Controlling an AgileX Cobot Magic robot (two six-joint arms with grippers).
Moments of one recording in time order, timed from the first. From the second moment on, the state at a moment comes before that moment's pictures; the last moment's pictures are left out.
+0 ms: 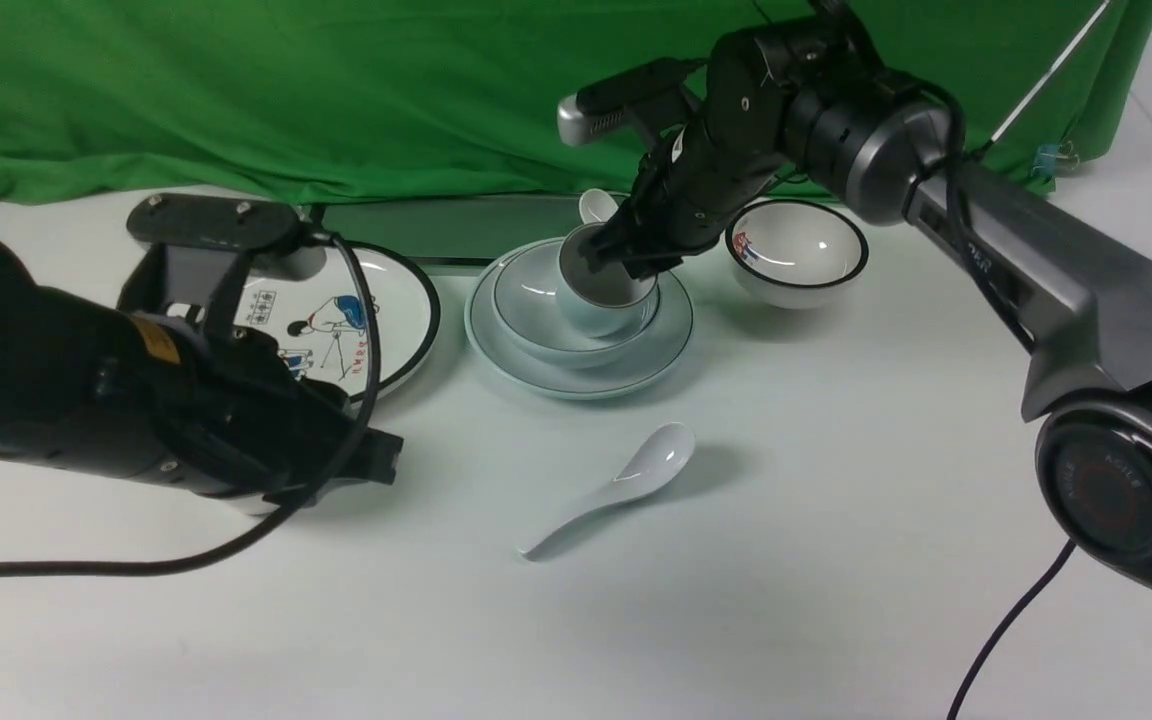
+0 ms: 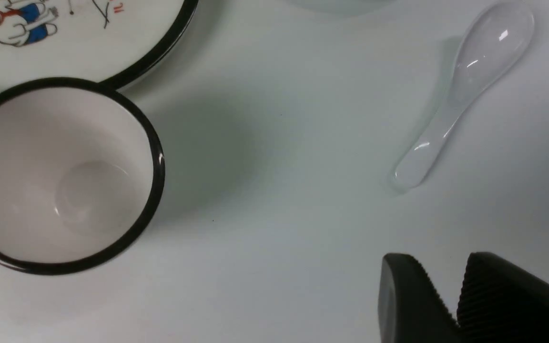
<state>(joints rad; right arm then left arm) 0.48 2.44 -2.35 0.14 0.92 -0.20 -0.31 1.28 -0.88 -0.30 0.60 0.16</state>
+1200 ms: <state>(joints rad) 0.69 2.12 -1.70 0.14 0.83 -0.89 -0.31 1.00 -0.88 -0.25 0.67 0.24</state>
